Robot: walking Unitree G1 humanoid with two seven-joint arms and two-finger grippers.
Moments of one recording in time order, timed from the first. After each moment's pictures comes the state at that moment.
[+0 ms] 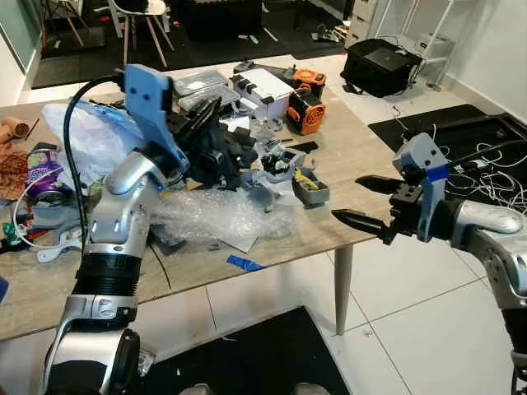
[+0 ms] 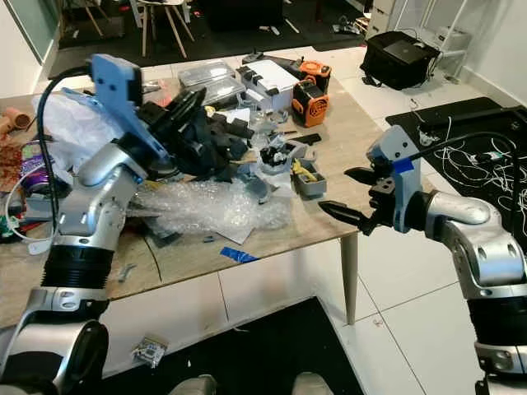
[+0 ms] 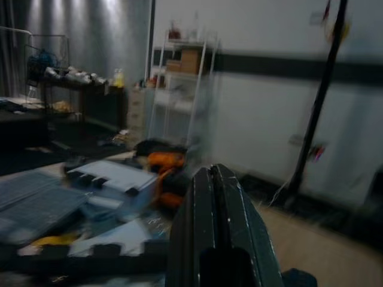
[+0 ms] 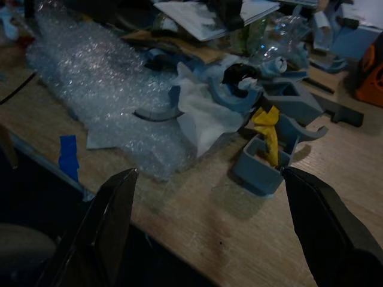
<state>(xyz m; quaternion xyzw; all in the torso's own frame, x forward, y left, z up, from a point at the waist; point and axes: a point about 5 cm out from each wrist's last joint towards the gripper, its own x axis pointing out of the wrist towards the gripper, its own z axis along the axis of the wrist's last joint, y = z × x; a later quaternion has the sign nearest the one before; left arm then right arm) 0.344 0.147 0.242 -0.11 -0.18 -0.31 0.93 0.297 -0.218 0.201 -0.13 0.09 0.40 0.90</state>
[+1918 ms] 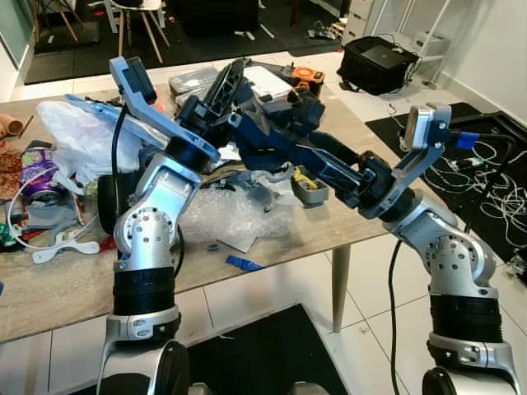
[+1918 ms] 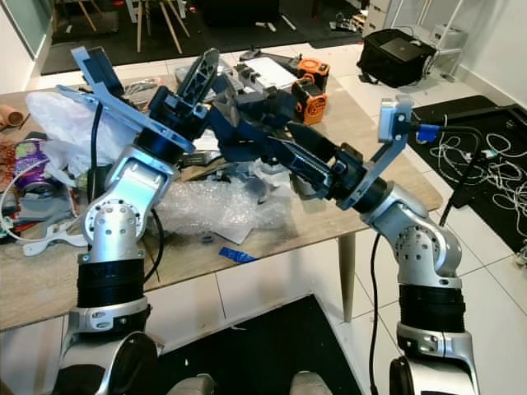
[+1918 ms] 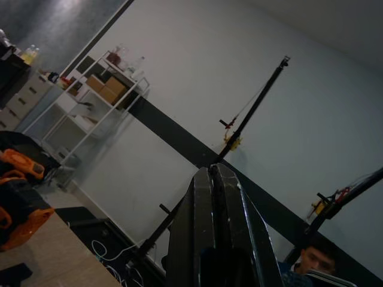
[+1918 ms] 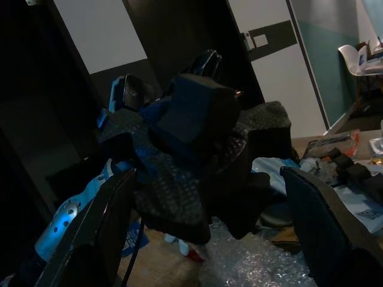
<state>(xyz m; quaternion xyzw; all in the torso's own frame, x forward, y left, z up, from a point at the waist) 0.319 0.099 0.268 -0.42 -0.18 -0.37 0.81 0.300 -0.148 0.225 0.26 -0.09 0.52 0.81</state>
